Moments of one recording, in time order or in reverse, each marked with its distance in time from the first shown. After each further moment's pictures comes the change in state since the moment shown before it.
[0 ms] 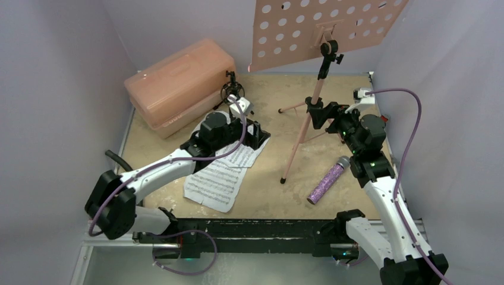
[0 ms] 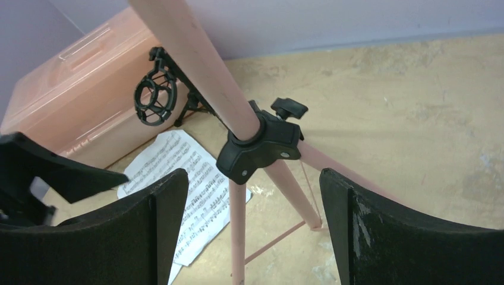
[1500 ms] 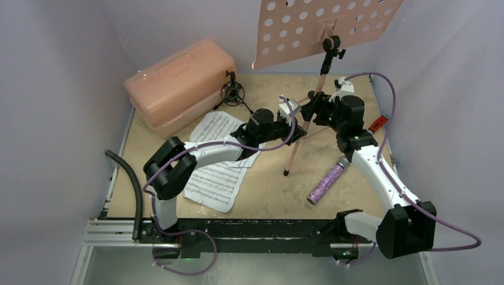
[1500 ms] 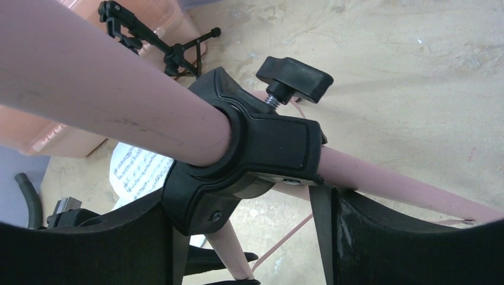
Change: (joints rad) left arm -0.174 0.574 0.381 0.227 0.140 -0.018; right arm 0.007 0.341 0.095 0.003 -0.021 0.080
